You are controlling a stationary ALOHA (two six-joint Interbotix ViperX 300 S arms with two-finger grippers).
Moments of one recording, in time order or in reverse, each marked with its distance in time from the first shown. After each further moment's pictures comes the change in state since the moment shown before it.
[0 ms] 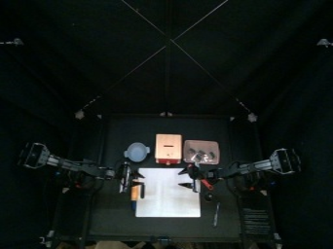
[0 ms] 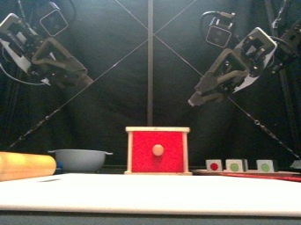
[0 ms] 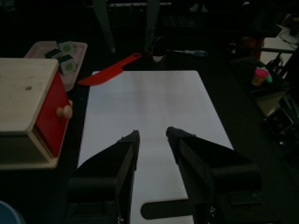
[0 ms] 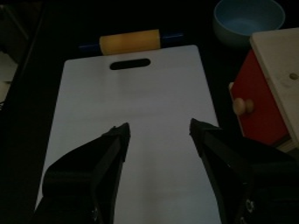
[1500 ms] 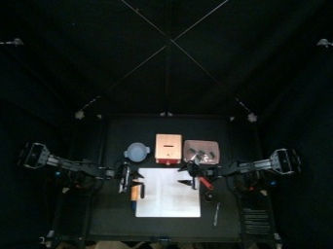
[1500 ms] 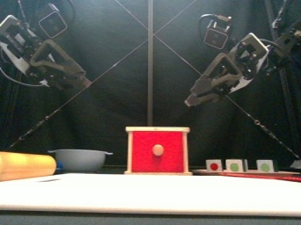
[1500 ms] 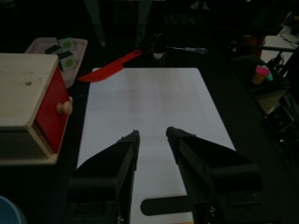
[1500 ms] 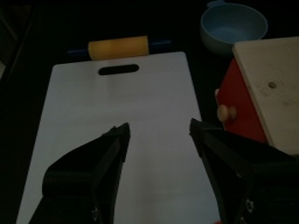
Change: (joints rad) left arm -0.002 -0.003 0.009 -0.005 0.000 -0.002; right arm -0.043 0.002 -0.006 -0.044 0.009 0.002
